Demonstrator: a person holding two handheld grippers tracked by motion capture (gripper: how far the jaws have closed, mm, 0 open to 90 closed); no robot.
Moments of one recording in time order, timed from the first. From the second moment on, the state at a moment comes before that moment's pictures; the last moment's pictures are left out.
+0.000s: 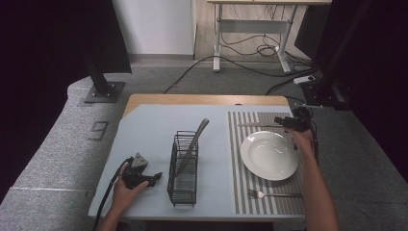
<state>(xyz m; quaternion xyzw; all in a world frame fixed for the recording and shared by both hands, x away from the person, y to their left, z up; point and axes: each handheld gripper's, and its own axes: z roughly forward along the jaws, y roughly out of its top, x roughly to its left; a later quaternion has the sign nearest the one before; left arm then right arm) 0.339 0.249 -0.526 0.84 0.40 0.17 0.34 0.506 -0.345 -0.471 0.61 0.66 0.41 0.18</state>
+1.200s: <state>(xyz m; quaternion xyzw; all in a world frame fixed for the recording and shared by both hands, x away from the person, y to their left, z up) 0.339 0.249 -0.526 0.84 0.40 0.17 0.34 0.327 -0.230 -0.467 0.45 0.73 0.49 0.16</state>
